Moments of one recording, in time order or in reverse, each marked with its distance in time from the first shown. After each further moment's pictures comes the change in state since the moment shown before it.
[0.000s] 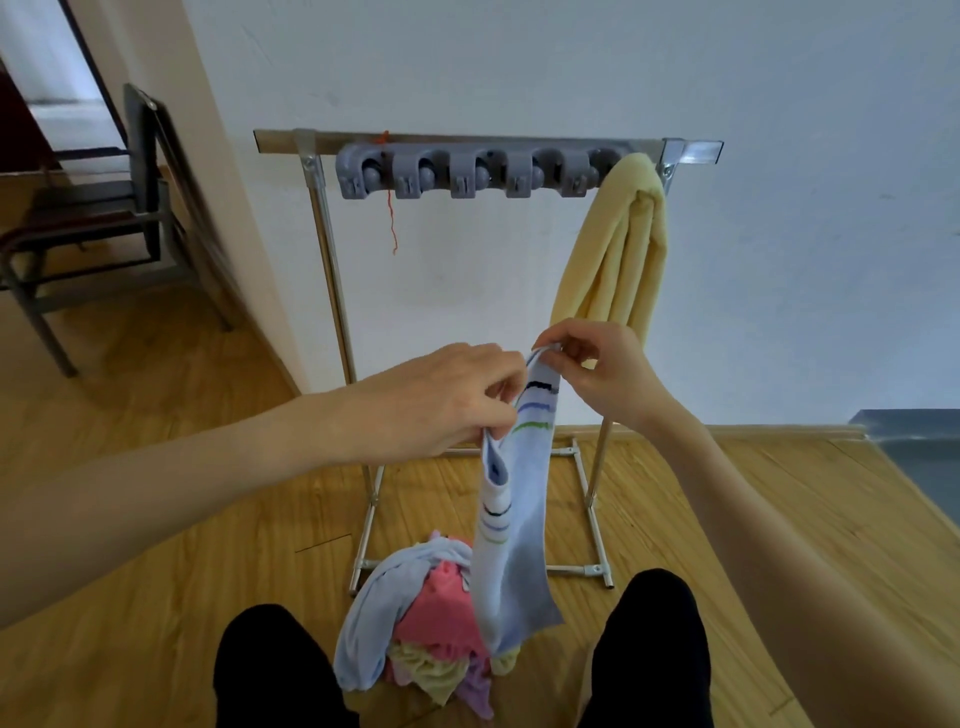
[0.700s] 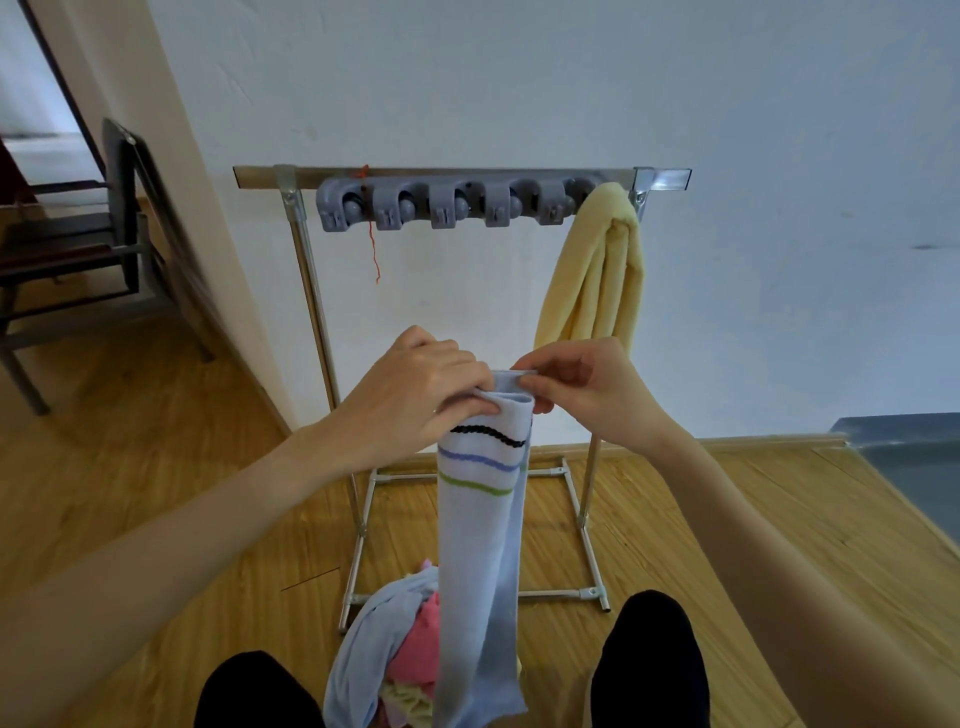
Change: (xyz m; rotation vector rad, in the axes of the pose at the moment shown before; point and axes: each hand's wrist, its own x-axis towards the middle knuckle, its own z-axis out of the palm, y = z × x) left_hand 0.008 -0.023 0.015 -0.080 0.295 -0.279; right_hand -0.001 -0.017 -0.011 0.374 -0.067 0.029
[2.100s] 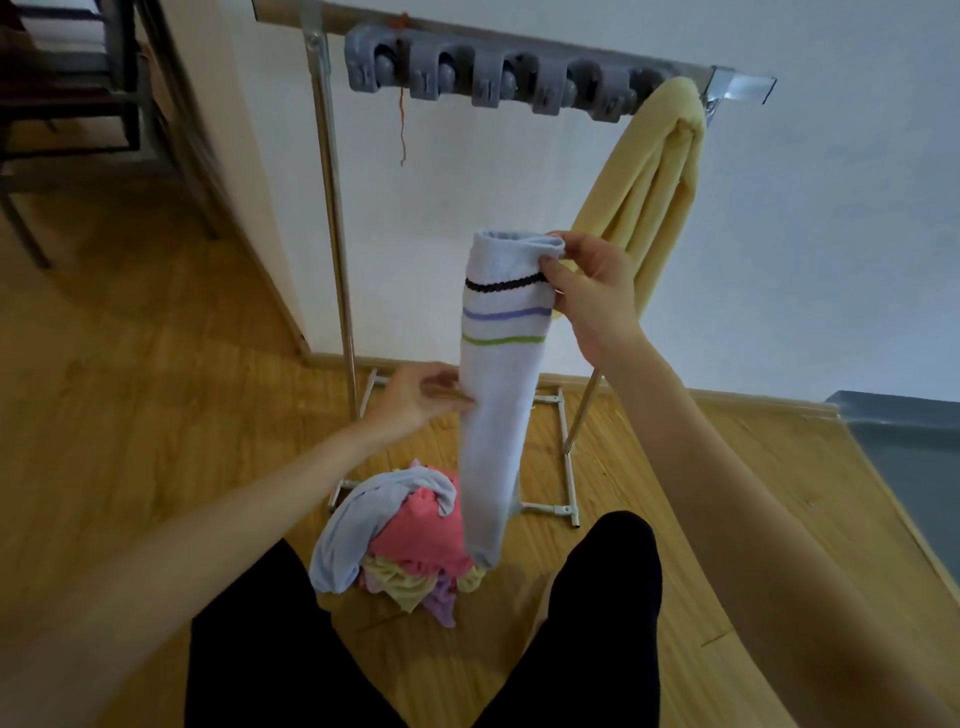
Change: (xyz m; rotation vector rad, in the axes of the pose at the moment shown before) left_hand -0.091 0.000 0.135 -0.890 -0.049 -0.981; right_hand 0.020 0.028 0.037 0.294 0.300 0.252
